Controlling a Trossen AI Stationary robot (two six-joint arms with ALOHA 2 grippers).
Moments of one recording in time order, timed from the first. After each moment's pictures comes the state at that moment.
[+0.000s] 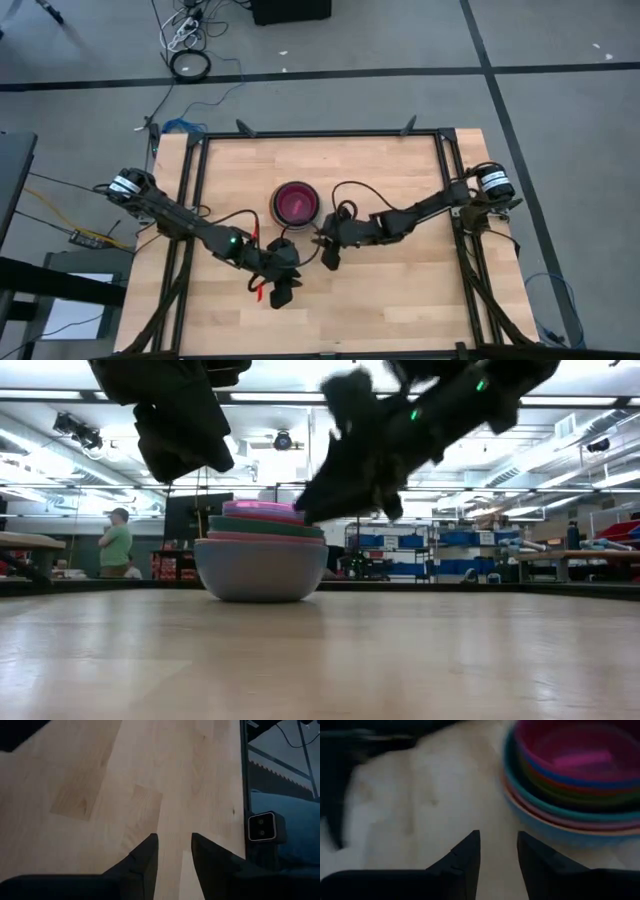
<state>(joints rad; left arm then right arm) -0.45 1.54 0.95 -0.18 -0.13 -0.72 0.21 1.80 0.98 0.25 0.31 0.49</state>
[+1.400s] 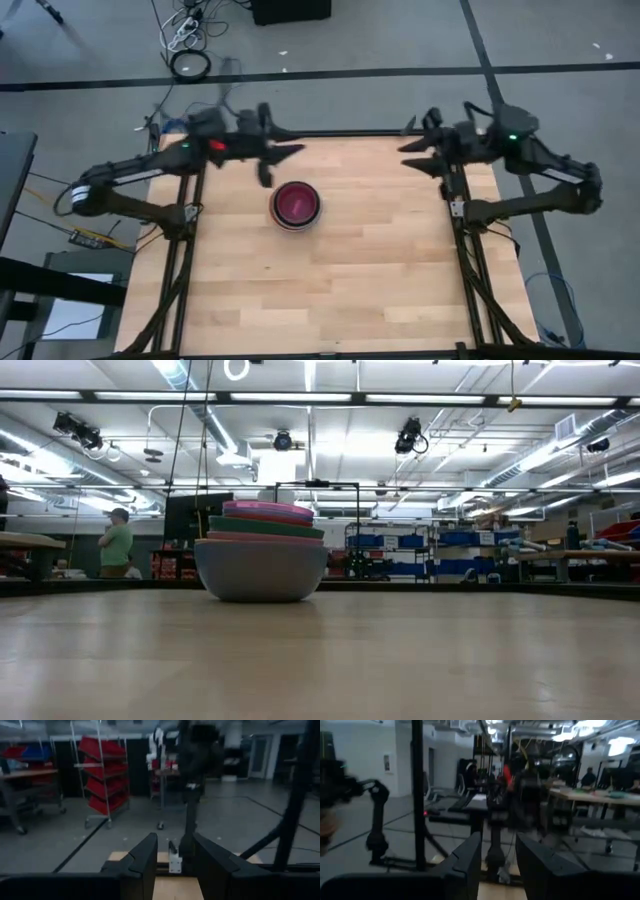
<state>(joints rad) 0.29 1.18 1.16 0.10 0.21 0.01 -0.16 0.87 1.18 -0.16 -0.31 -0.04</state>
